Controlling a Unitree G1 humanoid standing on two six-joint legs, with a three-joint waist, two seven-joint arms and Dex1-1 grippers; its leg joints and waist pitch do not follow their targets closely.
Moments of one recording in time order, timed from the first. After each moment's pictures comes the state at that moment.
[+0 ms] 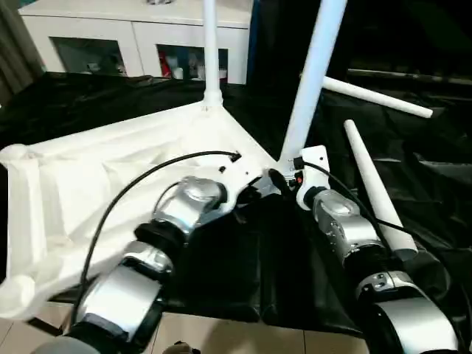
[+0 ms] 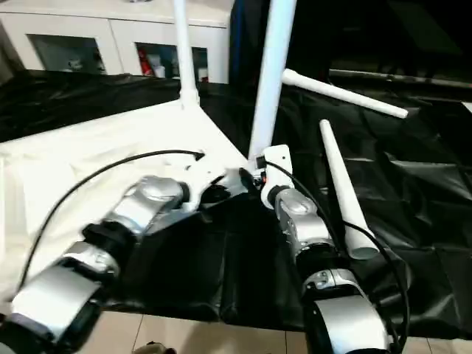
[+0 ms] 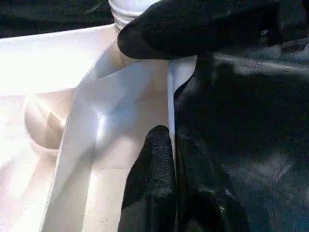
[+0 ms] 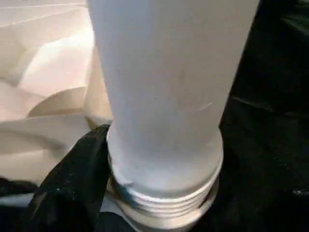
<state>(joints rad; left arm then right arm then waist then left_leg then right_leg) -0.82 0.12 -0.28 0.92 0.14 0.12 -0.73 -0.67 -0.14 0.01 0.86 0.11 0.06 0.34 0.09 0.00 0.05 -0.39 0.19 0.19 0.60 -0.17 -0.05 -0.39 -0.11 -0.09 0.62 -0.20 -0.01</state>
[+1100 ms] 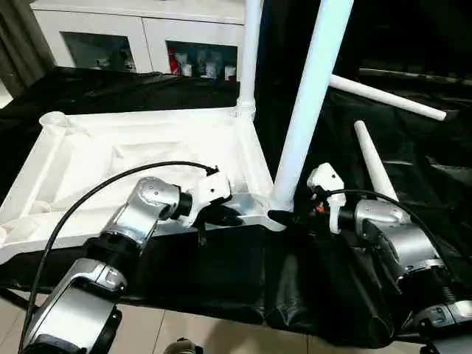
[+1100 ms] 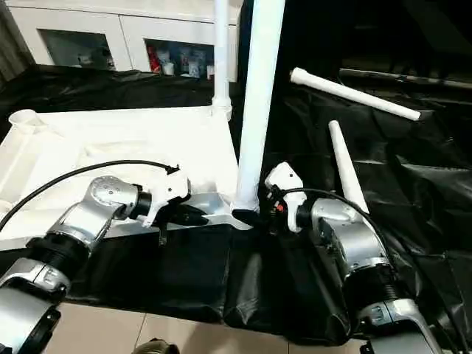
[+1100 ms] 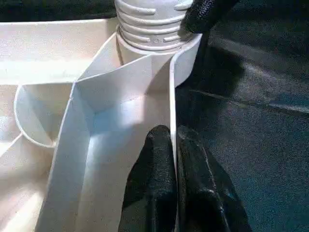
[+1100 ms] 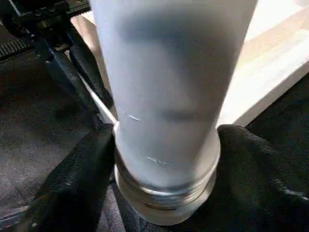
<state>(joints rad) -0.68 0.33 -0.31 0.69 0.07 0.04 -1.19 -0.48 -0.40 0.17 0.45 0.19 0.19 0.99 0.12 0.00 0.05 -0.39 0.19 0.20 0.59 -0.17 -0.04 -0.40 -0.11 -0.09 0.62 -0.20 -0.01</state>
